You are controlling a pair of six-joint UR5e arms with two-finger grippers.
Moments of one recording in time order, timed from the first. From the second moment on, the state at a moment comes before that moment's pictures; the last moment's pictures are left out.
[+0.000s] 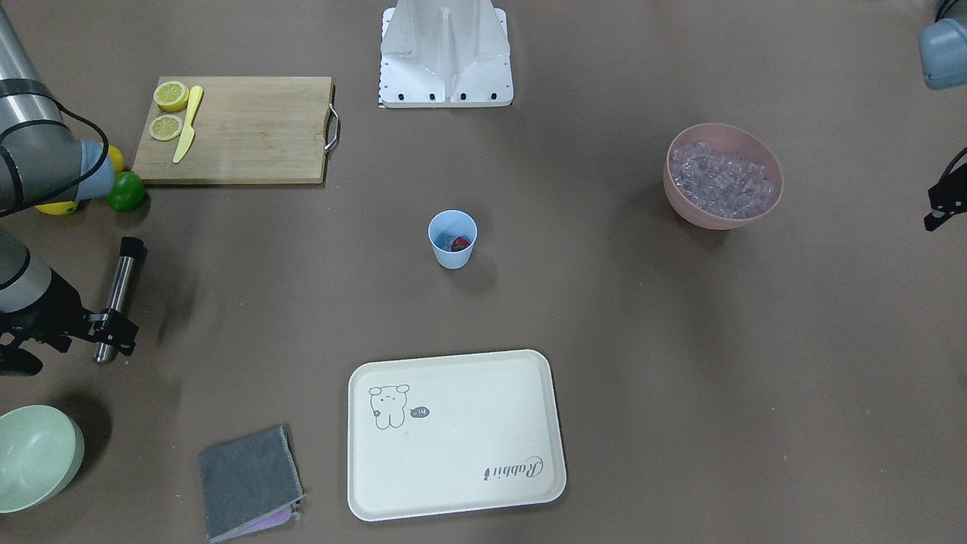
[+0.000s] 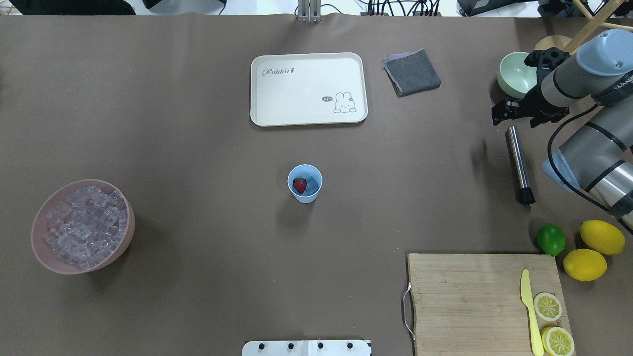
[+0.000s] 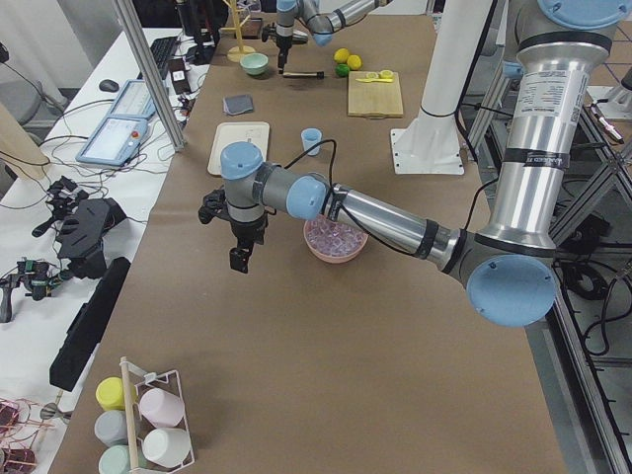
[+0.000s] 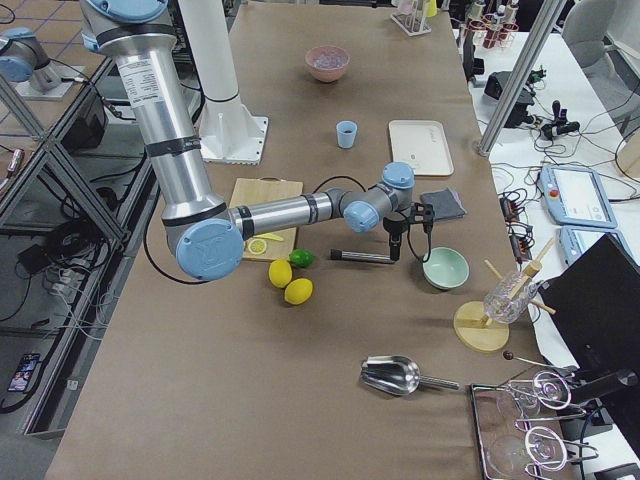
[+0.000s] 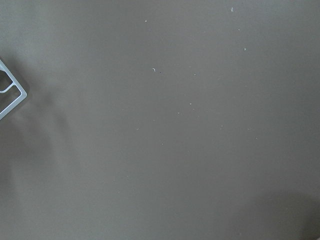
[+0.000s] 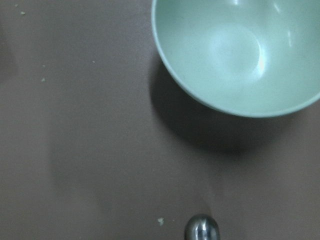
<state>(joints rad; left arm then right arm) -1.38 -1.71 -1.79 -1.52 -2.25 -0.06 1.01 -1.28 1.42 -1.13 2.09 0.86</state>
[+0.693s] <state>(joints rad) -1.38 -1.71 -1.79 -1.52 -2.24 -0.06 0.99 -1.30 1.39 -1.10 2.09 0.84</state>
